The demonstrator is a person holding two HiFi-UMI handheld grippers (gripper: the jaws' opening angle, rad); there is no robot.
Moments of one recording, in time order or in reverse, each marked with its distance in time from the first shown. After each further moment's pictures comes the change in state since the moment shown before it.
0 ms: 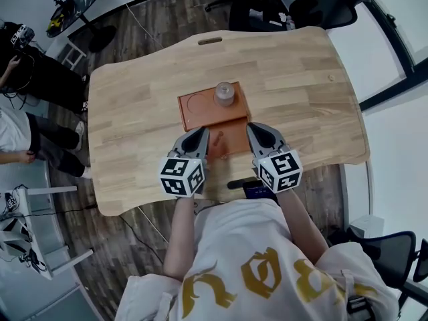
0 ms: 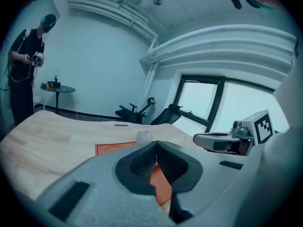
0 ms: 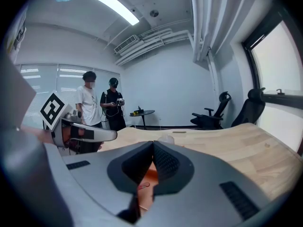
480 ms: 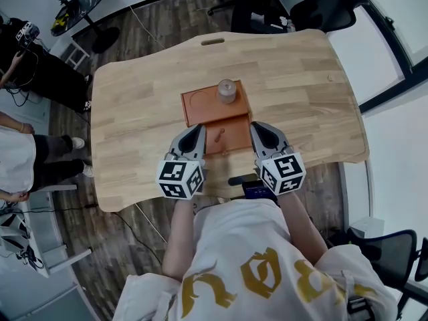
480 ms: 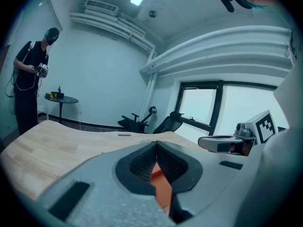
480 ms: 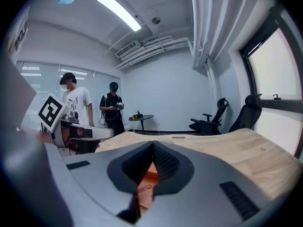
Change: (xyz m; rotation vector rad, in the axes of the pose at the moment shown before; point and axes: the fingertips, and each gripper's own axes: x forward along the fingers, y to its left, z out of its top) left arm -0.033 -0.004 0.019 0.048 -0.118 0.043; right arm -0.024 0.013 0.016 -0.018 -0.068 -0.026
